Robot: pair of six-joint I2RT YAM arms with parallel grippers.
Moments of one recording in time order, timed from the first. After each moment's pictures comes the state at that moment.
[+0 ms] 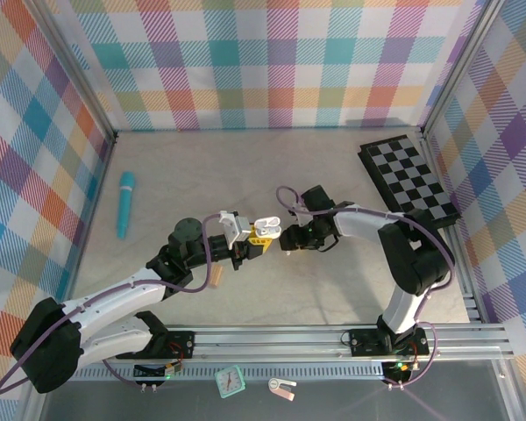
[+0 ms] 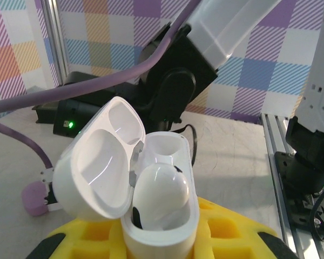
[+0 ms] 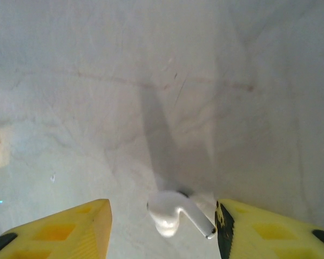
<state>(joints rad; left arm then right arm) -0.72 1.04 0.48 0.46 0.52 0.03 0.55 1.74 0.95 -0.41 -0.48 0.33</state>
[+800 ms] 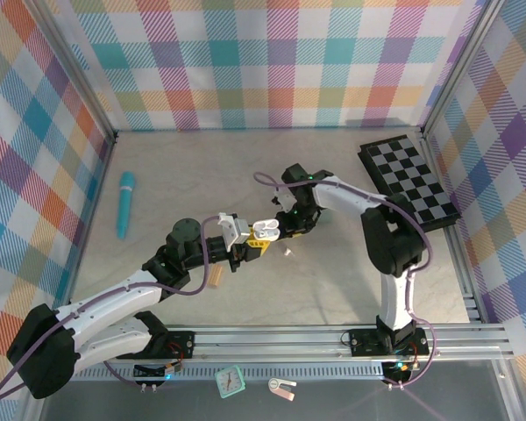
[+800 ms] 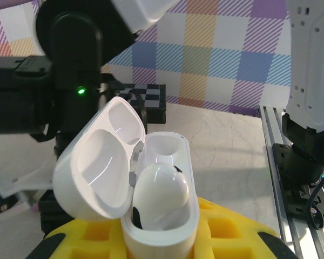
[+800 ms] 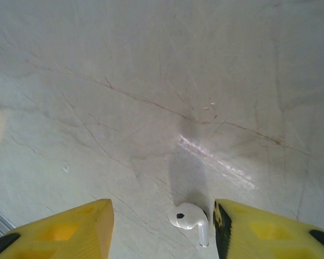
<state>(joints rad) -0.72 1.00 0.49 0.39 0.53 0.06 0.60 1.99 1.45 -0.93 -0.41 0.11</state>
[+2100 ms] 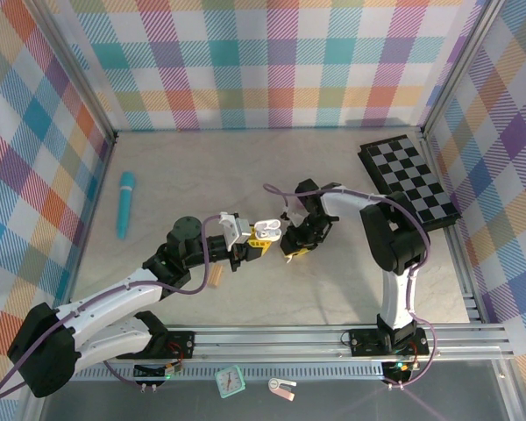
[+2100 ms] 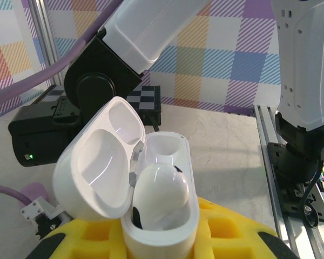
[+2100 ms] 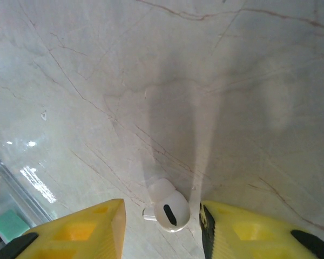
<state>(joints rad) -0.72 1.01 0.51 0.37 0.56 0.08 0.52 1.96 1.23 -0.83 -0.61 0.02</state>
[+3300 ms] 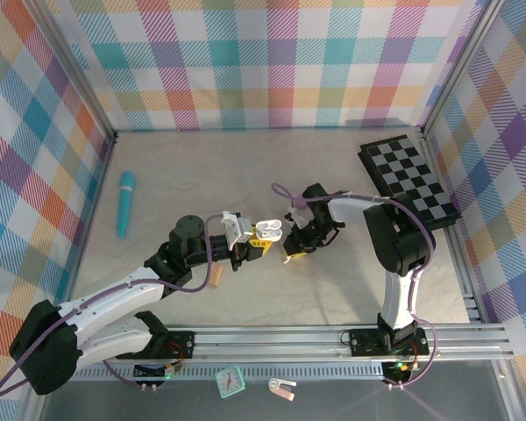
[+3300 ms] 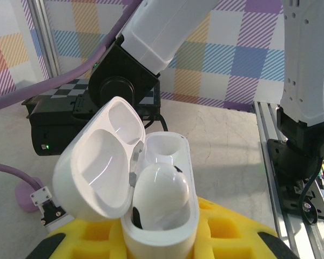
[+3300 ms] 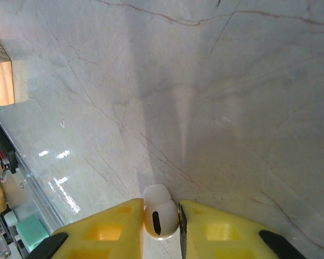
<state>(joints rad) -0.72 1.03 0.52 0.36 0.56 0.07 0.49 1.94 1.11 -0.67 -0.72 0.06</state>
